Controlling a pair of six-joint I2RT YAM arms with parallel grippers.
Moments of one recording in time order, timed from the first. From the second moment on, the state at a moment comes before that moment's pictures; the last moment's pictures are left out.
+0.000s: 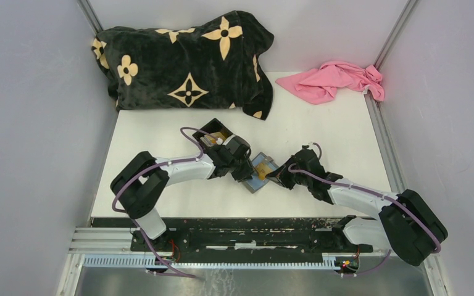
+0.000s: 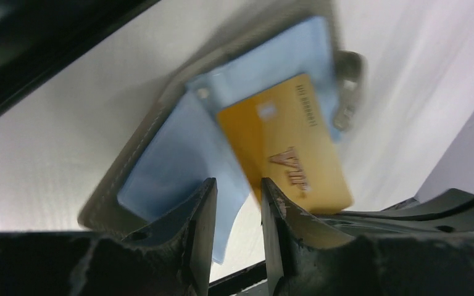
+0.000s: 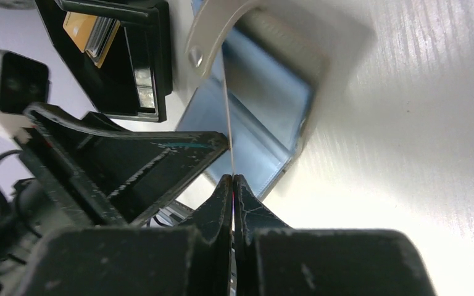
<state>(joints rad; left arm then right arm) -0.85 1.68 0.95 -0.19 0.01 -1.21 0.62 1.21 0.40 0.13 -0.14 1.33</state>
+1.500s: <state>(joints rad) -0.85 1.61 0.71 0.05 0.00 -1.34 0.54 1.32 0.34 0.30 -0.29 1.42</state>
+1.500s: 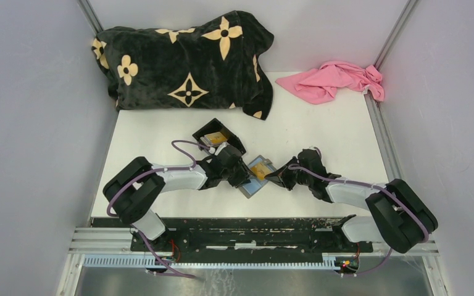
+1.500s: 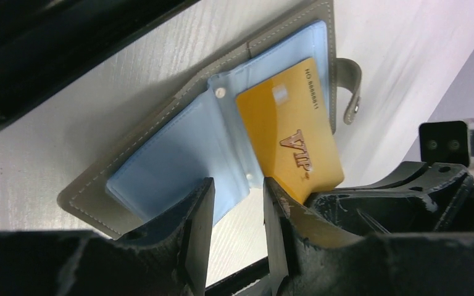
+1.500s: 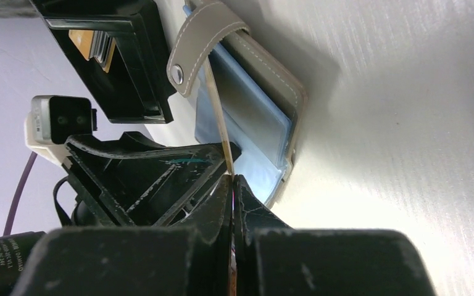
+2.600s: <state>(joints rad) -0.85 1.60 0.68 0.17 -0.06 -1.41 0.54 1.38 0.34 0.41 -0.36 1.57</state>
